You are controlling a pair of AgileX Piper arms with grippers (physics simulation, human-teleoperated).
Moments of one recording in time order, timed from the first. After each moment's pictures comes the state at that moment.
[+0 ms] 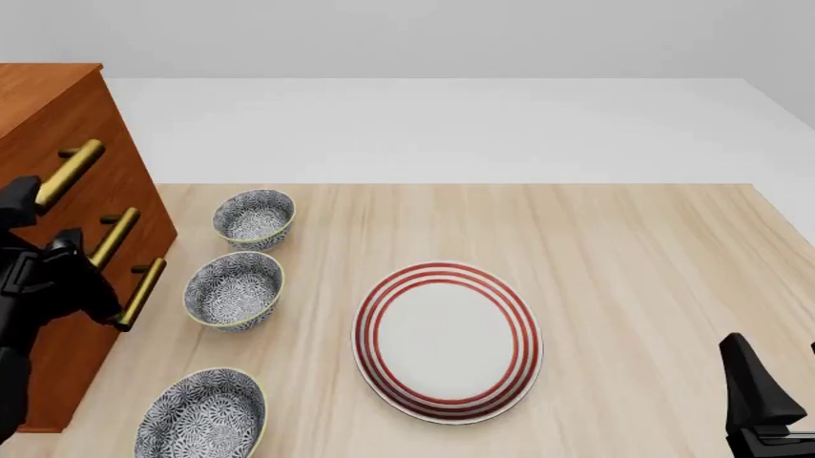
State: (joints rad) left arm 0.23 1.19 -0.35 -0.84 1.54; right arm 0.00 0.00 -0.12 0.12 0.00
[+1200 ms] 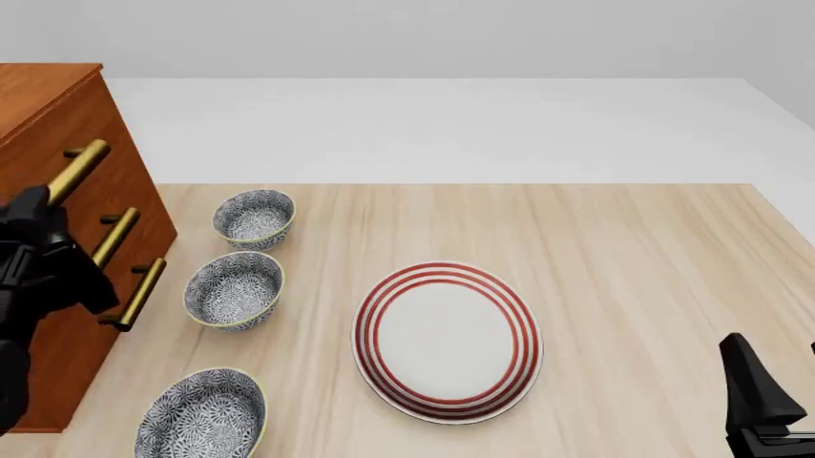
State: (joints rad) left arm 0.24 1.21 -0.37 -0.86 1.55; right arm 0.00 0.00 -0.12 0.12 0.00
